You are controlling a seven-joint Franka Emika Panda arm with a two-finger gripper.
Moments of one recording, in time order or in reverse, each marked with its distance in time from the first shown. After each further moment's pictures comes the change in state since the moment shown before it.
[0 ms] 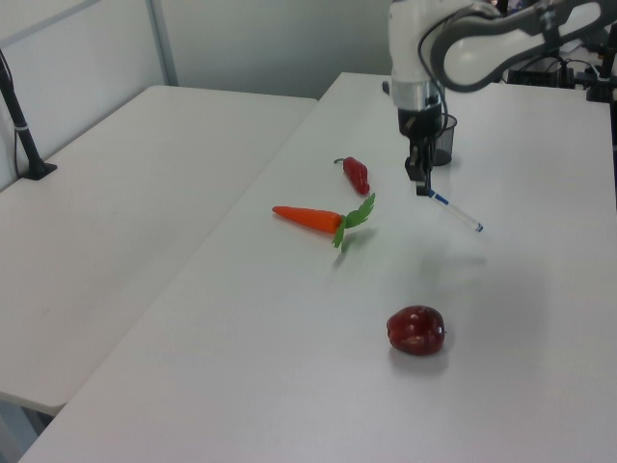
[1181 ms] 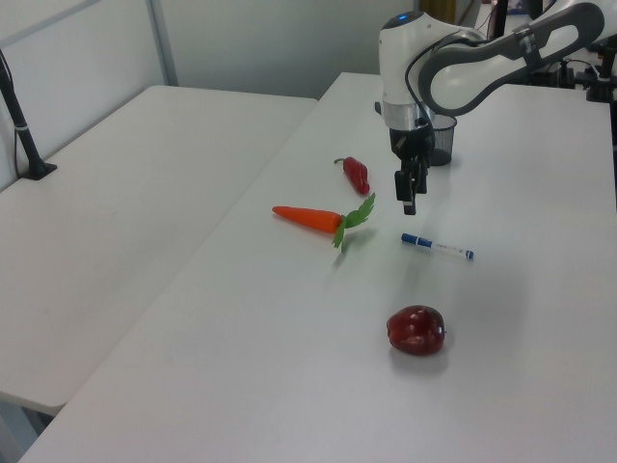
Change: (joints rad) arm -0.001 0.069 -0.006 0.017 -0.002 0.054 0.000
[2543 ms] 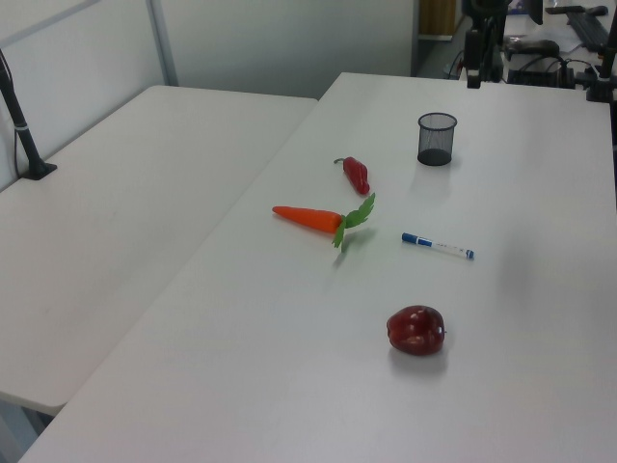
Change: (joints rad) arm -0.116 -0.392 -0.013 0.030 -0.028 -0.343 -0.102
